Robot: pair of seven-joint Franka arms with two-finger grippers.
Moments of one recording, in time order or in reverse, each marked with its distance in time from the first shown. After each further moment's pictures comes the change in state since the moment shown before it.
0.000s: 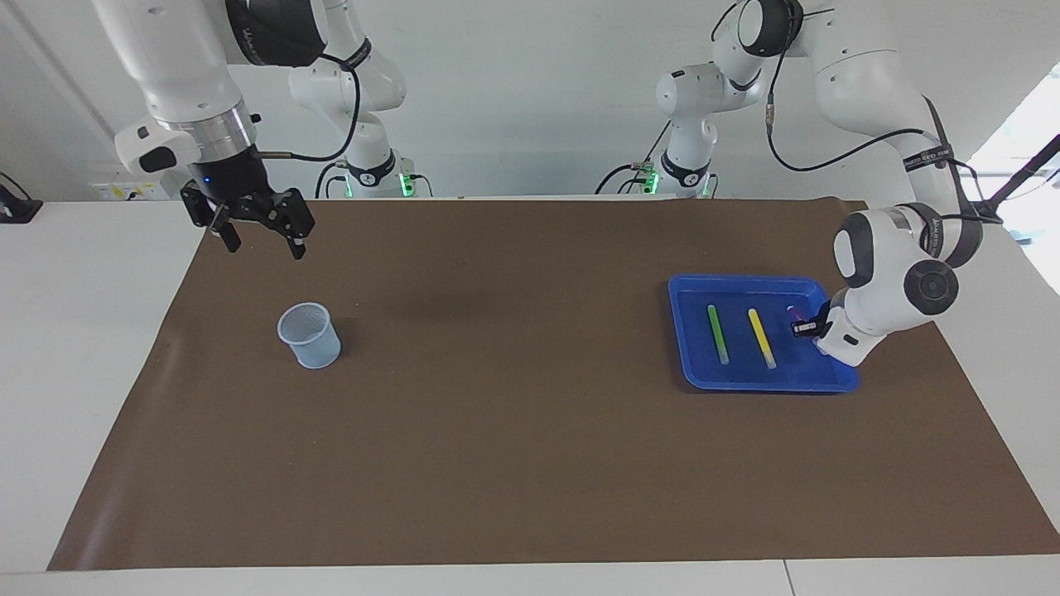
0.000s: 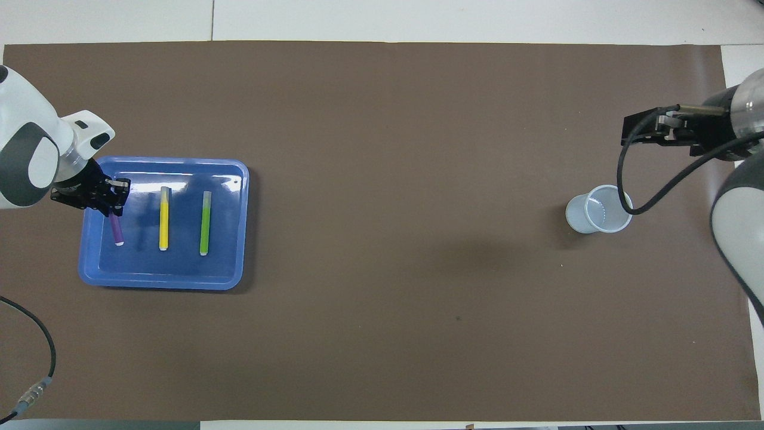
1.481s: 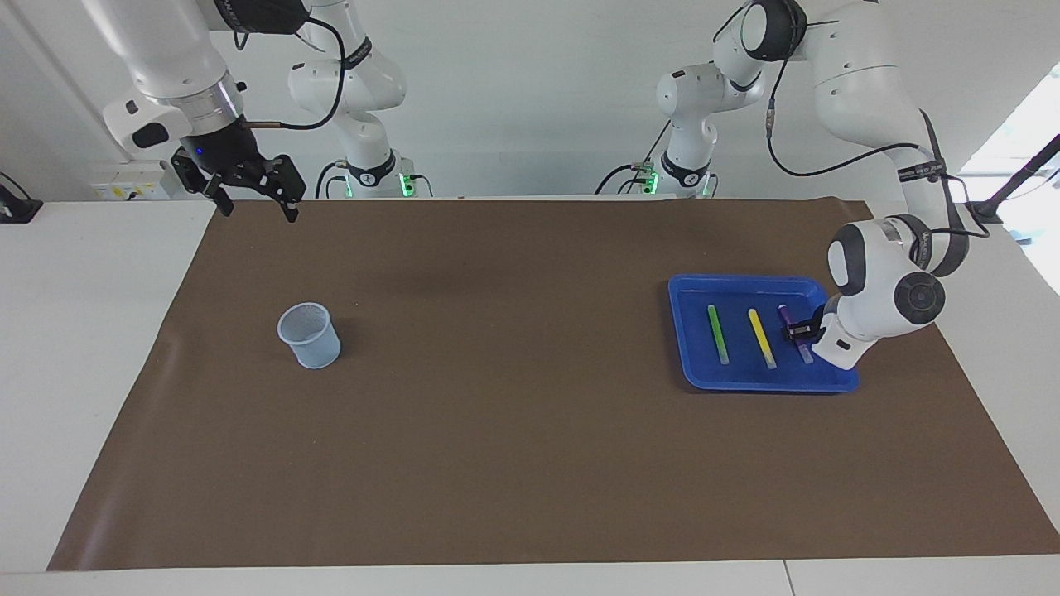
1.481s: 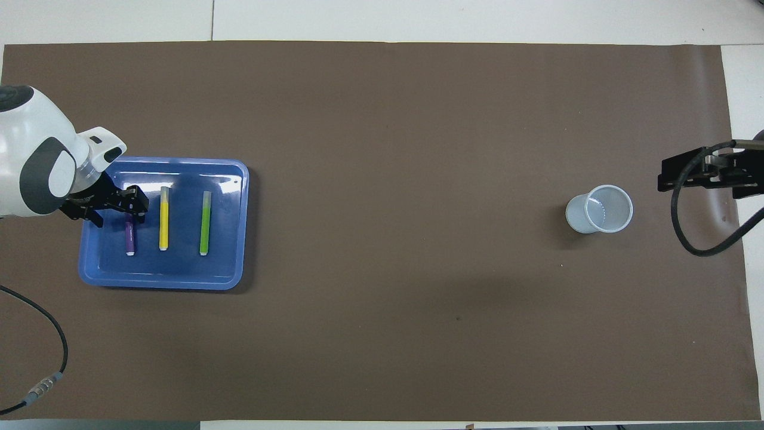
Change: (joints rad) left arm 0.020 0.001 0.007 -0.048 0.001 0.053 -0.015; right arm 0.060 -0.036 -0.067 0.005 0.016 -0.150 -0.047
